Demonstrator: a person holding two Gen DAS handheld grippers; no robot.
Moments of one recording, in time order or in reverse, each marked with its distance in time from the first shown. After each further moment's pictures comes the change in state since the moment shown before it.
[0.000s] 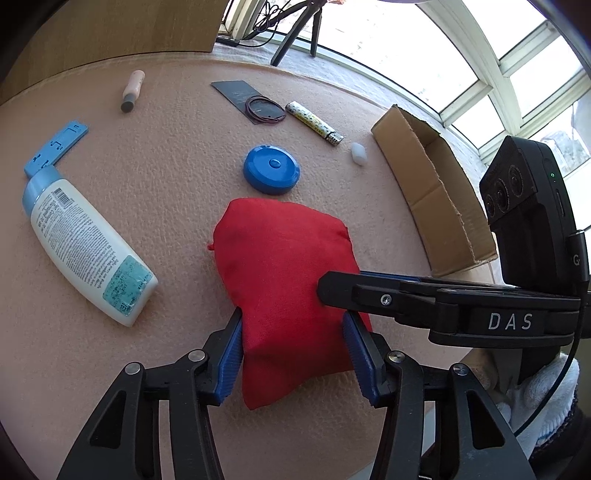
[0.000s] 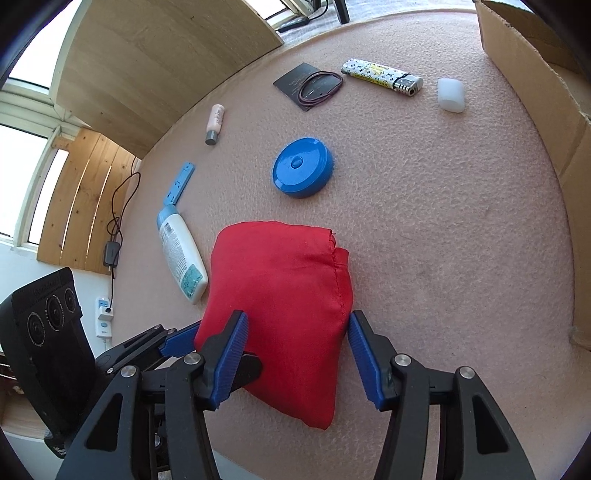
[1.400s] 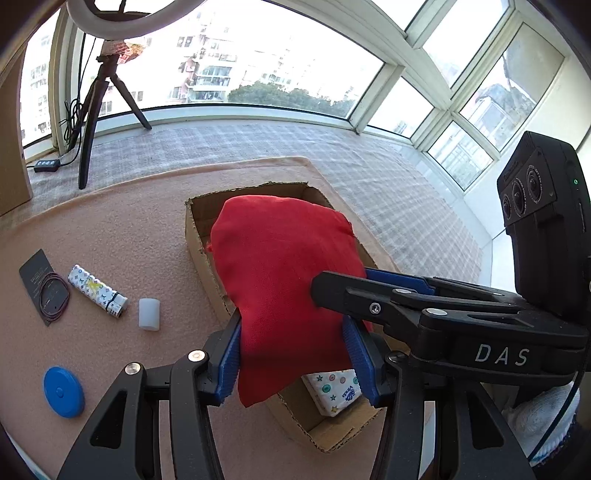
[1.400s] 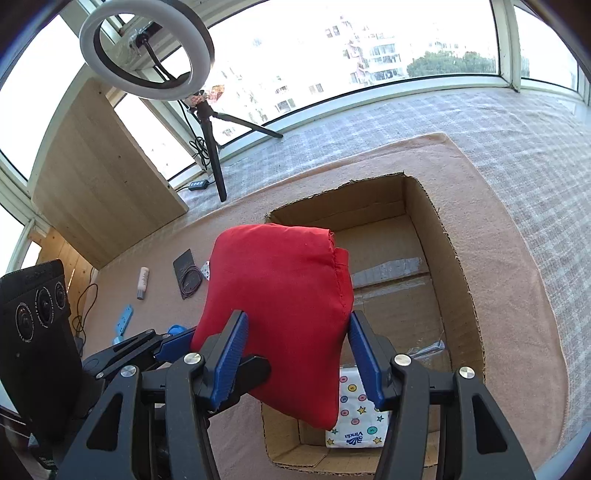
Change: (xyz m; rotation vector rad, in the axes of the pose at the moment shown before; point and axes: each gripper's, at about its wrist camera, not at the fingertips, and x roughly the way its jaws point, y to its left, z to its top) left arm 0.075 -0.223 0.134 0.280 -0.099 -0.119; right arm -0.183 -0.123 0.070 0.056 -0.370 -0.214
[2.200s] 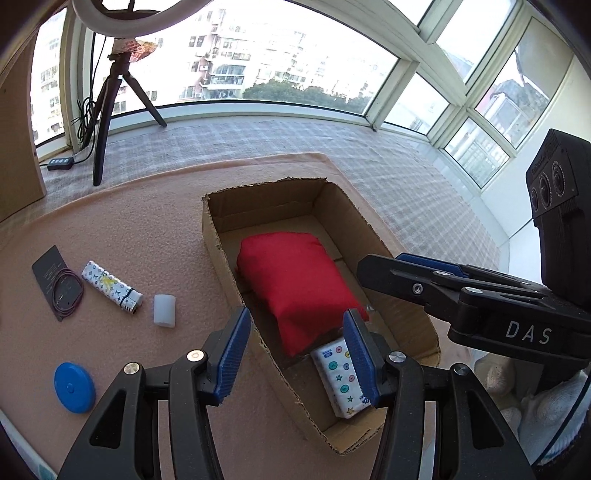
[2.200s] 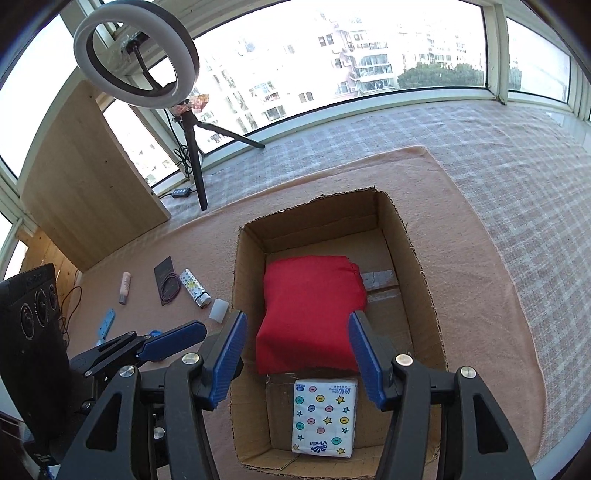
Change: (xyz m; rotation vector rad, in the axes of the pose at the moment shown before) left arm -0.002 0.011 -0.006 -0.019 0.004 0.082; right arm -0.008 -0.010 0.001 -0.024 -0.031 -0.063
